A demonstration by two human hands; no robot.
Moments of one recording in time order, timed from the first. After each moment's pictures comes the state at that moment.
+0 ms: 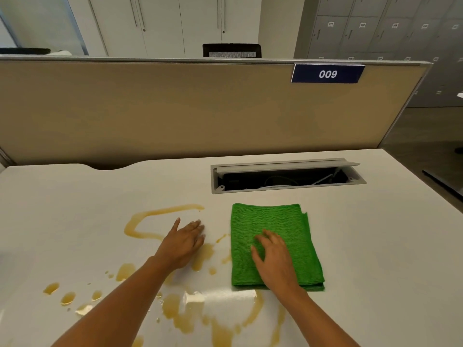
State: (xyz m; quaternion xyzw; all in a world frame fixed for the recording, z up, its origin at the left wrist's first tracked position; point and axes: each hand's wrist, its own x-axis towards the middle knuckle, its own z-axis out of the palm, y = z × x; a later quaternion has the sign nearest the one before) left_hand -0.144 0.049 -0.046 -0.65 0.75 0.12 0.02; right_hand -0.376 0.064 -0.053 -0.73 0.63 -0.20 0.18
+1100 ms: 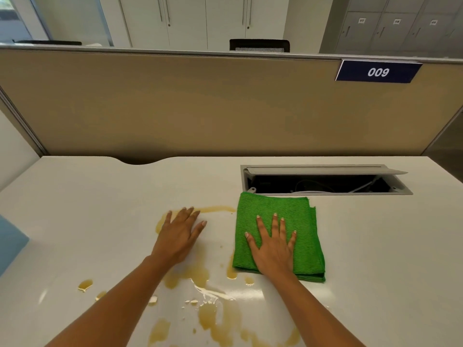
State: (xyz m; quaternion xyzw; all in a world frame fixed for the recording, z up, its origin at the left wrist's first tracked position) left_hand -0.069 0.049 -0.046 -0.73 0.67 0.11 -0.12; right_hand -0.290 0.021 -0.073 -0.74 0.66 -0.07 0.13
